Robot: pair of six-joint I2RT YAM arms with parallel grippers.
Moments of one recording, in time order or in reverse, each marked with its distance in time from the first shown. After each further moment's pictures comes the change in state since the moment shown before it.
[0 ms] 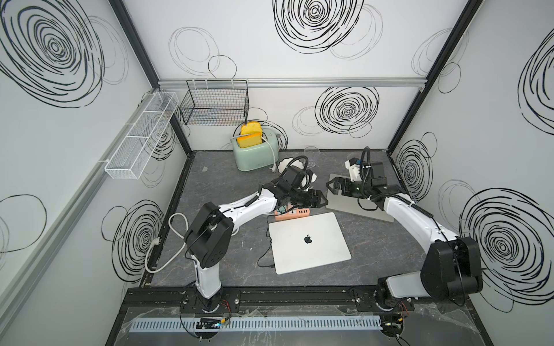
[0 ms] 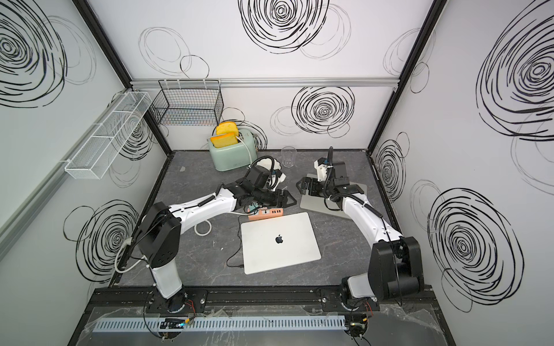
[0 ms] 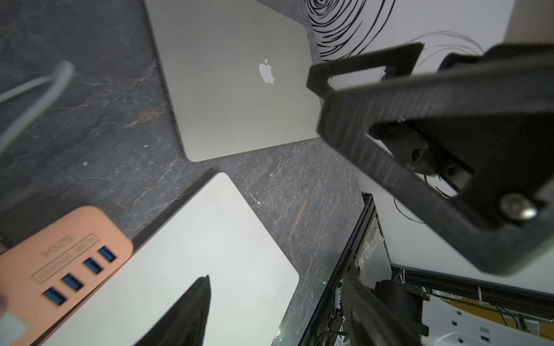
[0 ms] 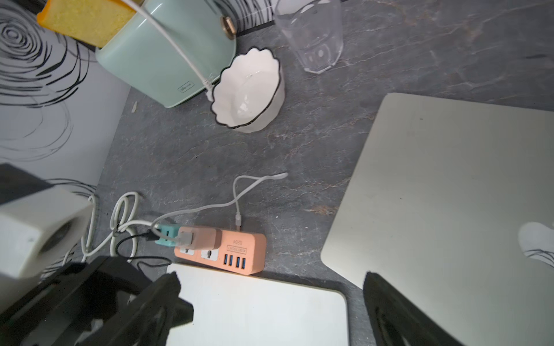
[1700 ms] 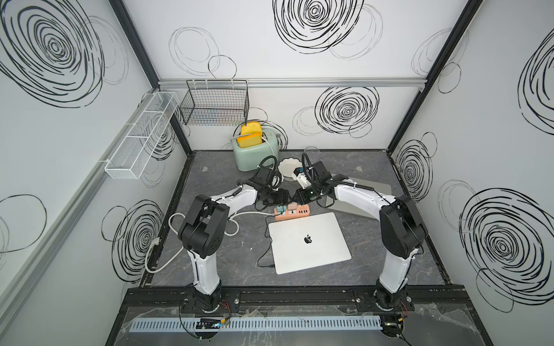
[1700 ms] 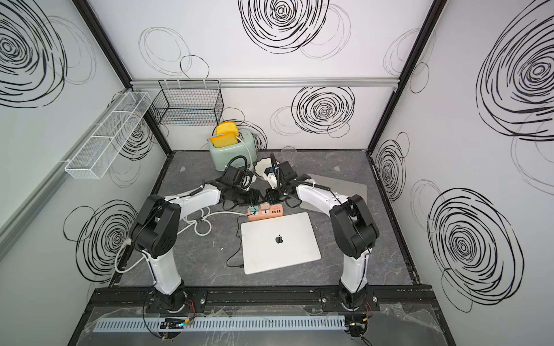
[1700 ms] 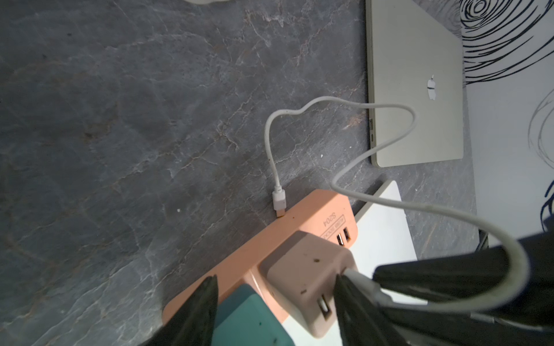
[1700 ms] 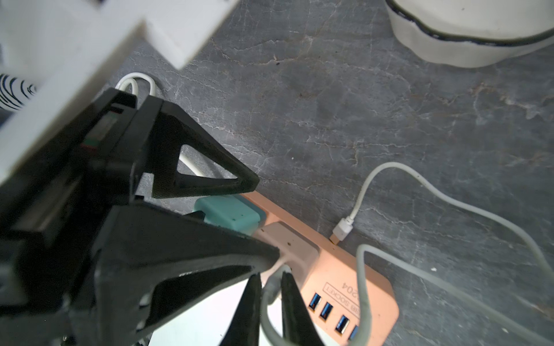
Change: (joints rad) left arm 0.245 0.075 -0.111 -0.074 -0.089 0.255; right arm 0.344 0.453 0.324 -0.100 0.009 -0.134
